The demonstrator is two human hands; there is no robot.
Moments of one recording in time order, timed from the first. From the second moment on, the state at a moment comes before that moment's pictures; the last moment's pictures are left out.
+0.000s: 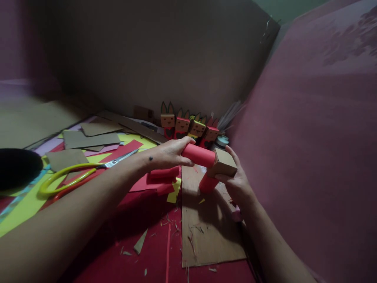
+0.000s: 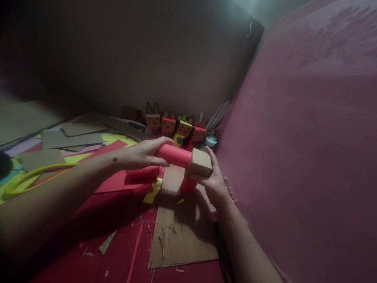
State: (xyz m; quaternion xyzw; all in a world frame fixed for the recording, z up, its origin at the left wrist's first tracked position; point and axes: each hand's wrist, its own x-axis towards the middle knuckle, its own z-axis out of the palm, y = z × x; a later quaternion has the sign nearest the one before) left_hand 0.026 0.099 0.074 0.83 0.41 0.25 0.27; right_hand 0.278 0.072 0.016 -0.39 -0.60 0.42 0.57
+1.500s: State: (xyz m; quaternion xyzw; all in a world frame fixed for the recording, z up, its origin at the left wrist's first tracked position) left_hand 0.028 0.096 0.074 0.84 0.41 0.25 0.24; right_hand 0.279 0.075 0.010 -0.37 -0.62 0.40 0.56
